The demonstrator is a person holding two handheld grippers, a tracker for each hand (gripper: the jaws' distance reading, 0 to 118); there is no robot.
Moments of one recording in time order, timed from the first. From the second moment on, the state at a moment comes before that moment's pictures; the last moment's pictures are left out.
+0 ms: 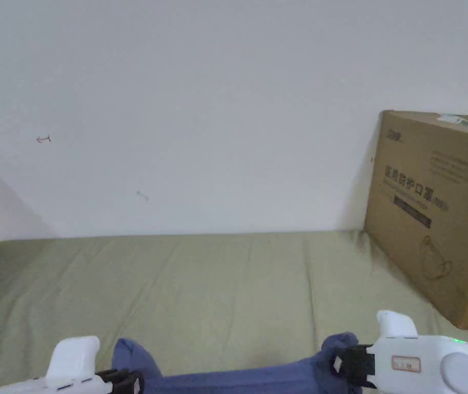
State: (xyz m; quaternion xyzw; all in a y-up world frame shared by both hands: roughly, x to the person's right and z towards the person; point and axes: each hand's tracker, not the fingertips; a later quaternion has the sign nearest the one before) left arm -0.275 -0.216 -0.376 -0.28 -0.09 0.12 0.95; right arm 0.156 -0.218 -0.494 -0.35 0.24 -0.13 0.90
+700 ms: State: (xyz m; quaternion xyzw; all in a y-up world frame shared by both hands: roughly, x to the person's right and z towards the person) left arm -0.284 -0.014 -0.389 -0.08 -0.03 0.04 1.00; right arm 0.089 0.034 -0.497 -0.15 0.26 -0.06 0.95
